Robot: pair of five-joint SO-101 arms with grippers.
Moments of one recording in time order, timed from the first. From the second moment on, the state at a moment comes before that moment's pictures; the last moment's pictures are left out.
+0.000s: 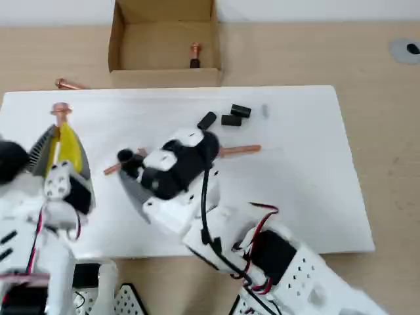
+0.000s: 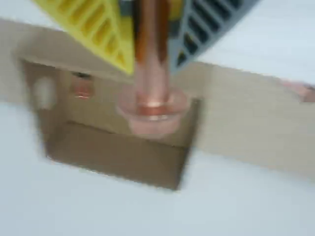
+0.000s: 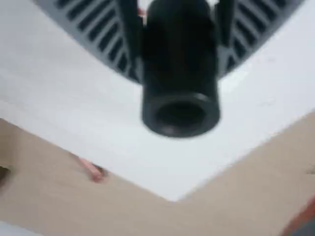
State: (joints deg) left arm -7.4 -85.3 43.3 57.7 3.4; right arm -56.5 -65.3 53.9 33.3 -18.2
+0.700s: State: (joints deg) left arm 0.7 -84.7 84.5 51.4 6.4; right arm -38.2 -65.4 43.7 50.6 -21.1
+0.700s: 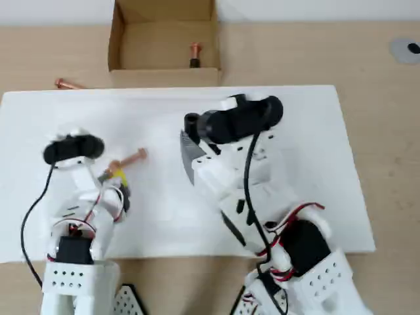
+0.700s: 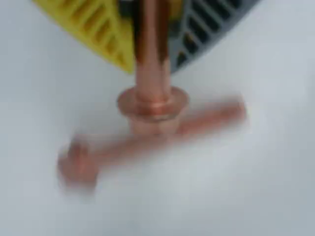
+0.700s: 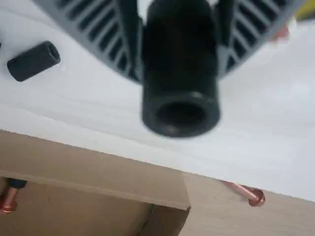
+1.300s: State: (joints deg) left arm 2.1 -84.7 84.5 59.0 8.7; right arm -41.1 -65.4 42.9 56.0 -21.1
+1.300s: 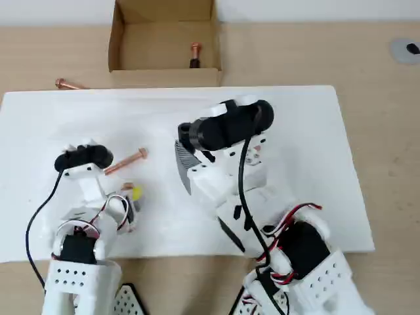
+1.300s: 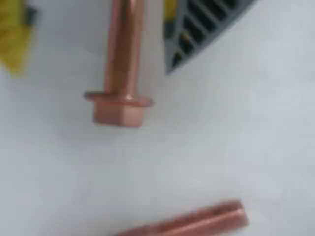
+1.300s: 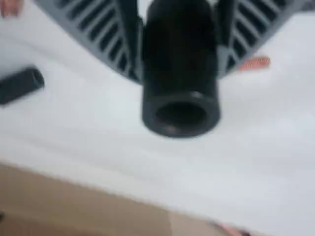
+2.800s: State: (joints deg) left arm 7.9 -16.8 46.6 59.0 -3.3; right arm -42.3 -65.9 40.7 65.8 -21.4
